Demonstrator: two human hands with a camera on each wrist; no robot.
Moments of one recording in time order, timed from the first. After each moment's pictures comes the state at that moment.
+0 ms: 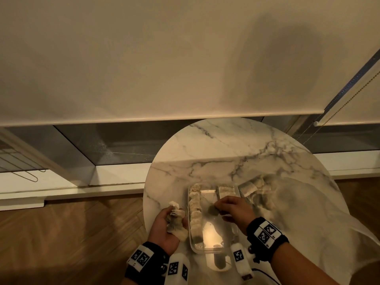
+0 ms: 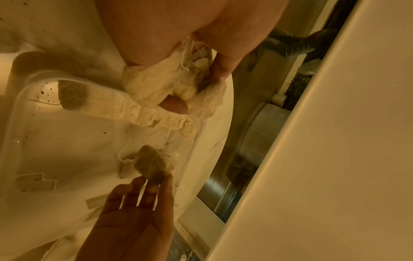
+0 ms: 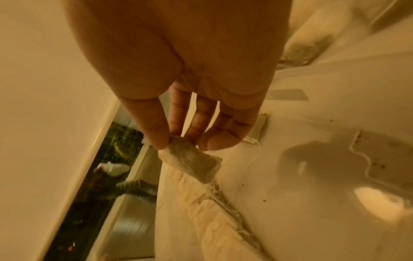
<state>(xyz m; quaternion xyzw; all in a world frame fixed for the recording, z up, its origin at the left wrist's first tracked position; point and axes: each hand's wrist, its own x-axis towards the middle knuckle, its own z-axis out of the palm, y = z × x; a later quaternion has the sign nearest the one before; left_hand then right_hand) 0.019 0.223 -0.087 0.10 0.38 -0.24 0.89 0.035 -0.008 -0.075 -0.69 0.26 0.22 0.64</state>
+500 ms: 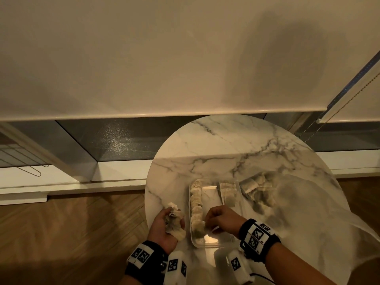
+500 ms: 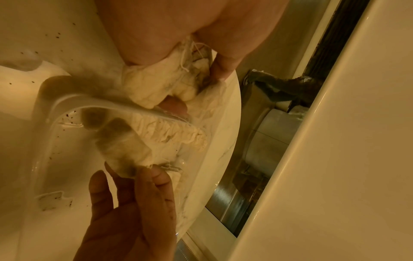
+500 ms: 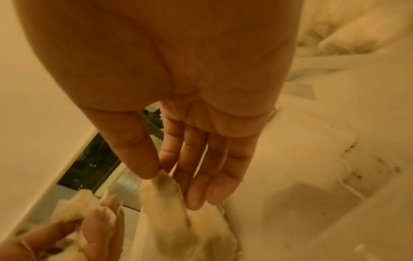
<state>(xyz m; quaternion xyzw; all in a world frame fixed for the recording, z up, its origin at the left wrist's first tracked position) 0.011 0.235 -0.117 0.11 0.43 -0.23 0.87 0.021 0.017 -0.080 -0.74 0.12 0.41 0.53</state>
